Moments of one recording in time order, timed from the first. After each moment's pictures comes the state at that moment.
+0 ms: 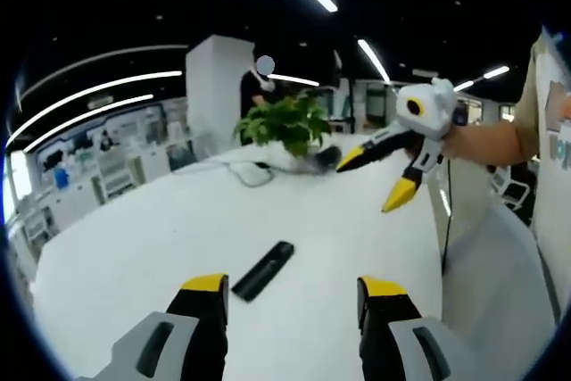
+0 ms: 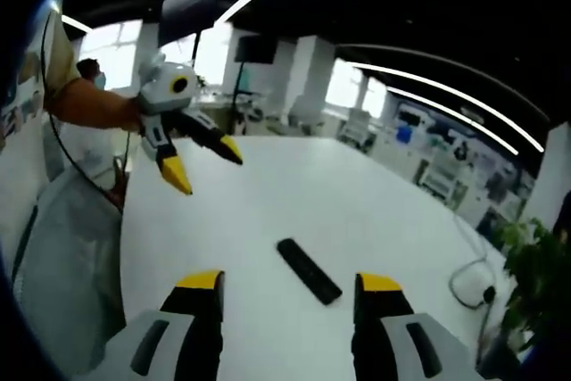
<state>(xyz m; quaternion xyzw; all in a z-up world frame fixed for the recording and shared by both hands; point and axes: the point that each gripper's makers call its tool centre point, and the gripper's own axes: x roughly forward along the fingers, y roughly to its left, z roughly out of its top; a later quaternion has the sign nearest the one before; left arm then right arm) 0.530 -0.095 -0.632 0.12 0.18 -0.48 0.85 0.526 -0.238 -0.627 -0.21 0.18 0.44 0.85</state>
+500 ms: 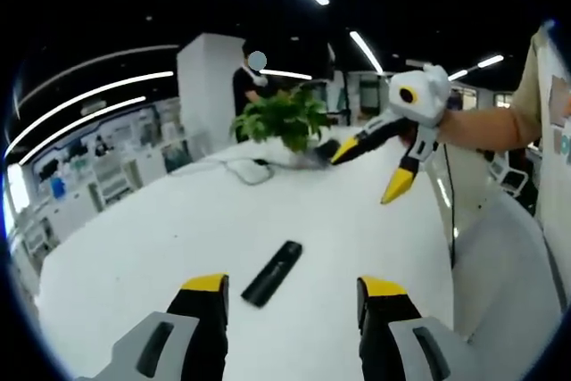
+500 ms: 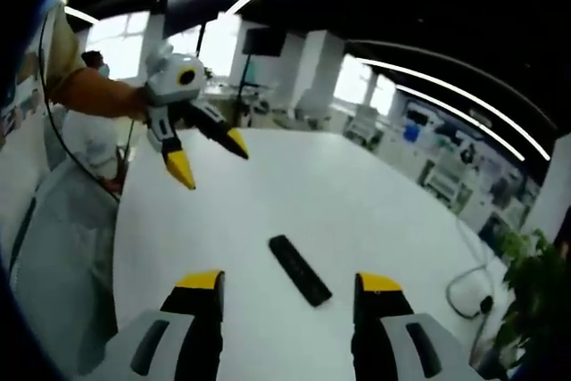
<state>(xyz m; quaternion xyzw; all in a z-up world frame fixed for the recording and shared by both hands) 0.547 -0.099 -0.634 0.15 0.18 -0.48 0.84 0.546 -0.241 -0.630 -0.23 0.19 0.45 0.84</state>
